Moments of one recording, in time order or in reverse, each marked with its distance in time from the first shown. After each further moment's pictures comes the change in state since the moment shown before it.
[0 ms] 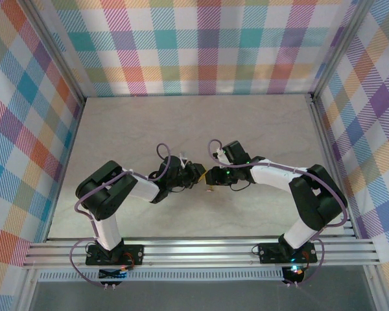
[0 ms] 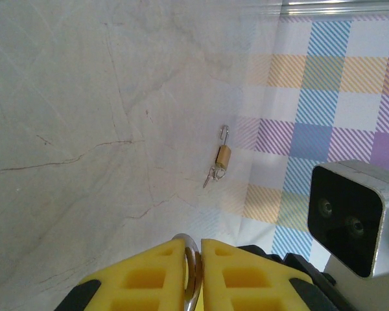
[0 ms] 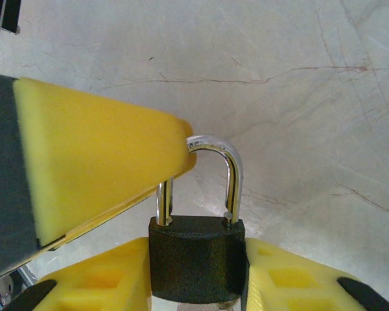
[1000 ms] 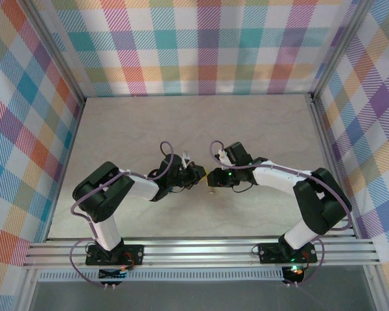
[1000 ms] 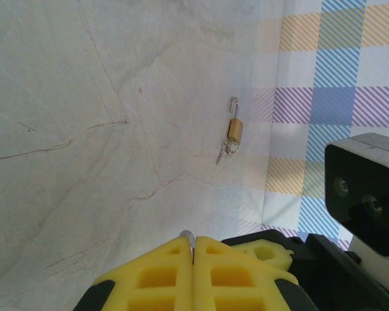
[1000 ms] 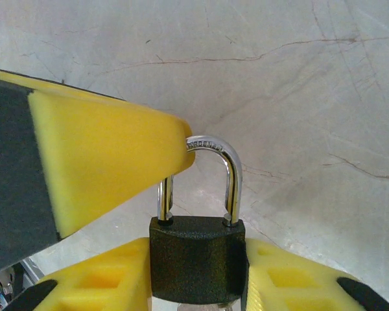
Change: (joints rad) left arm 0.000 -0.031 0.027 -0.114 0.067 0.159; right arm -0.003 -0.049 -0.023 -0.037 0.003 0.000
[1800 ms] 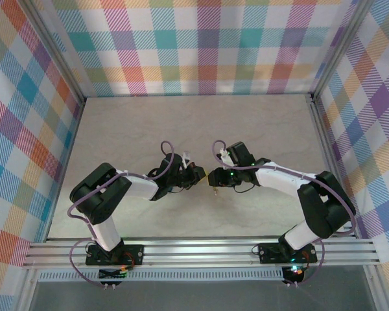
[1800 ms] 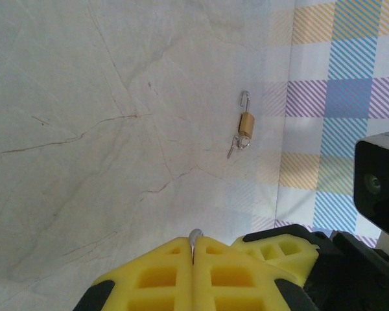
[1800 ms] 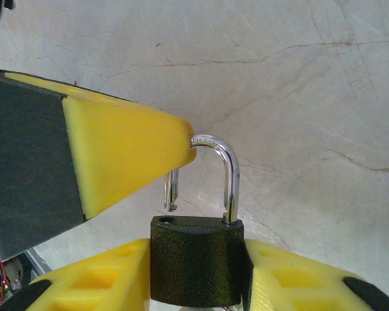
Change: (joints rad) left arm 0.000 -0.029 0.009 -0.081 -0.009 0.047; right arm -0.013 -0.035 -0.016 0.004 -0.014 -0.002
